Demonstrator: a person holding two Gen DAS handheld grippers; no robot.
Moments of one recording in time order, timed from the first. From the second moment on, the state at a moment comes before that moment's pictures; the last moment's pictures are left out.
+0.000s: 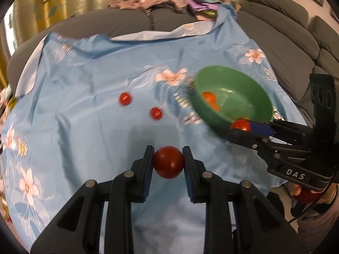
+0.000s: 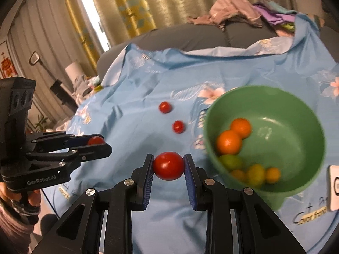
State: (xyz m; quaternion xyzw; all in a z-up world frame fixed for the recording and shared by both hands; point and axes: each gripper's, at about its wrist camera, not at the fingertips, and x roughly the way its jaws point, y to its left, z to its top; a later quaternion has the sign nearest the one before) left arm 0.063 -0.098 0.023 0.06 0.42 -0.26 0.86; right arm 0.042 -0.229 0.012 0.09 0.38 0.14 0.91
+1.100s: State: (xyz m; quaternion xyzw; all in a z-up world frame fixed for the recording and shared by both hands) left arm 0.111 -0.248 -0.003 0.15 0.44 -0.34 0.82; right arm 0.054 -0.321 0.003 0.08 0.37 0.01 0.93
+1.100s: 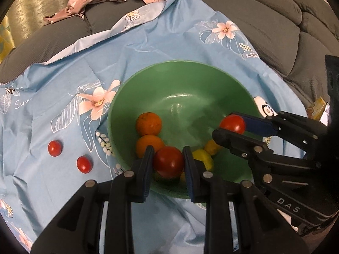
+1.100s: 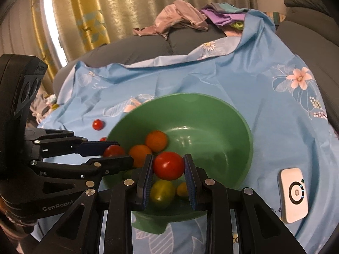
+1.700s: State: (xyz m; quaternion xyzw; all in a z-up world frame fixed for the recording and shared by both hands) left arm 0.095 -0.204 0.000 0.13 0.45 -0.30 0.83; right arm 0.037 -0.323 0.007 0.09 0.38 -0.02 0.92
